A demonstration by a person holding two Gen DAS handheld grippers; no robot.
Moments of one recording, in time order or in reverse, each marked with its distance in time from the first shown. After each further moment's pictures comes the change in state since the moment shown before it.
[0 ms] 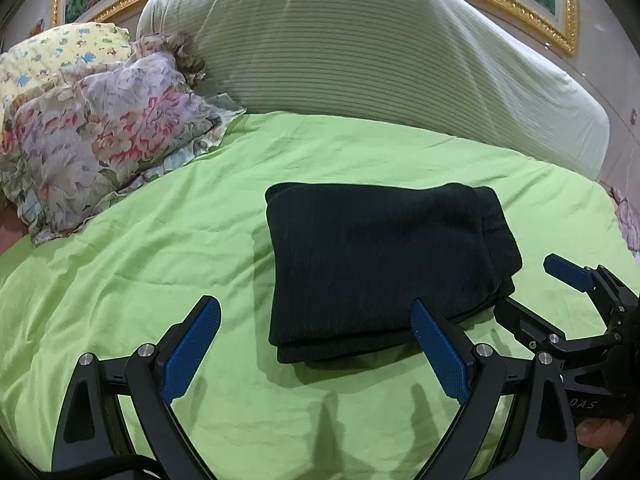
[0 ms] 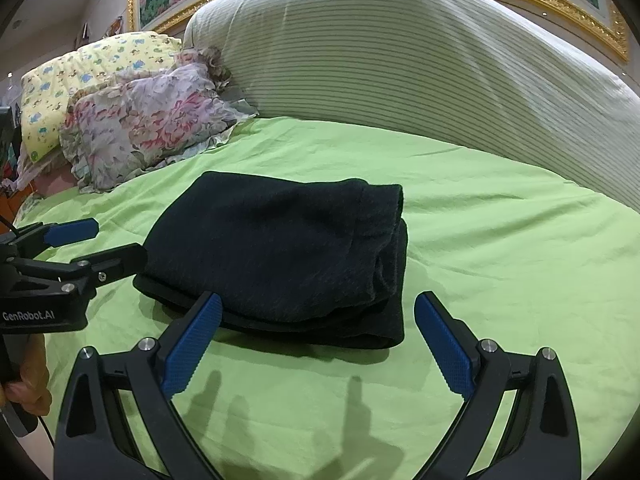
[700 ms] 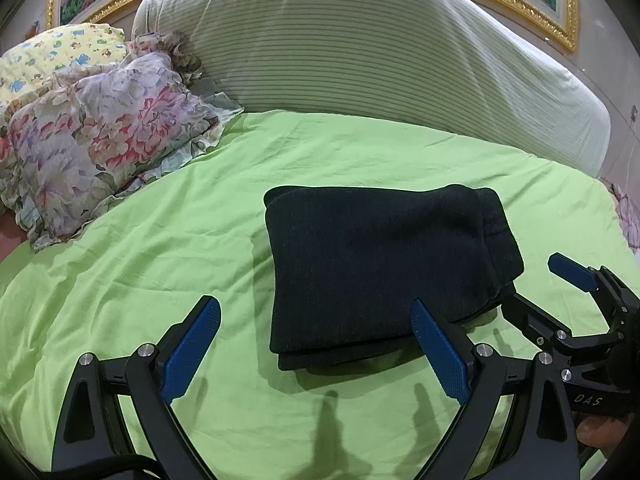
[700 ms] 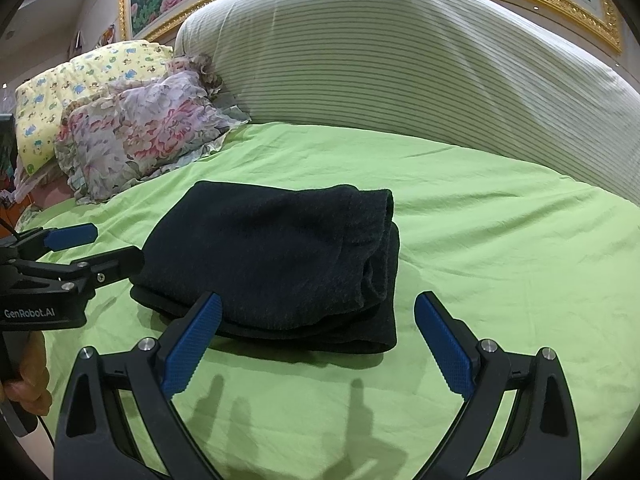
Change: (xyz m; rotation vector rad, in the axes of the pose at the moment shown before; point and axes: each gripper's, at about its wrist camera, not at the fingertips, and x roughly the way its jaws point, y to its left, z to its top) left arm 0.004 0.000 0.007 0.010 0.027 -0.001; right arm -0.002 -0.005 0.003 0.034 -0.010 -0.001
